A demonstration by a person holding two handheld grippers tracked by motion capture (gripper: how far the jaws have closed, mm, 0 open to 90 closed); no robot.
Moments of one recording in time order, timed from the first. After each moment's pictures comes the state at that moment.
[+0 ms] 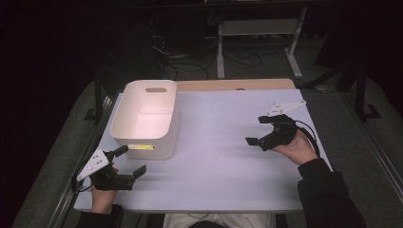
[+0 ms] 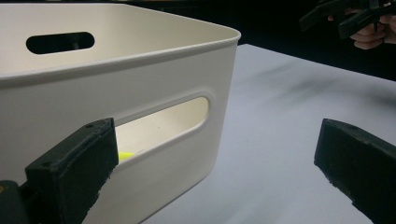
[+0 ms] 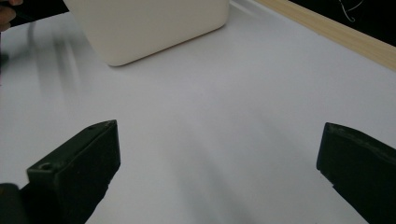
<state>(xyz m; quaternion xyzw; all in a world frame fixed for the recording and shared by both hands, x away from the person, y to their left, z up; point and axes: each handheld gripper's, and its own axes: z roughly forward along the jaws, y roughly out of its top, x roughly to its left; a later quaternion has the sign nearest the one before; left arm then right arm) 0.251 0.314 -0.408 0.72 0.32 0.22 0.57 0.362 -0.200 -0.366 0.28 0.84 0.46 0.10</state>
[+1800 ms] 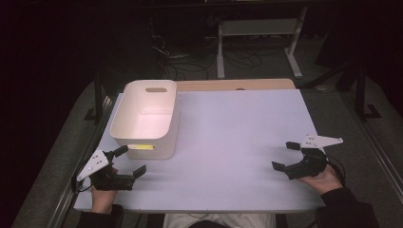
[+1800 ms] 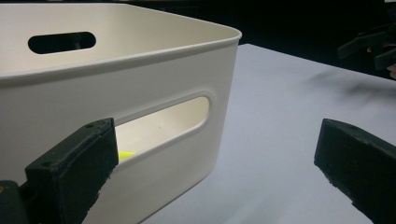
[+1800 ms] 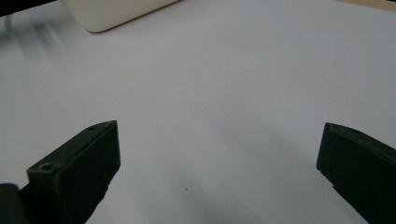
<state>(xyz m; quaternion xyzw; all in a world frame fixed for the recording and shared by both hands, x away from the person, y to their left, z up) 0.250 0.315 -0.408 0.72 0.32 0.23 0.57 0.292 -0.273 -0.425 0.35 0.80 0.48 0.12</state>
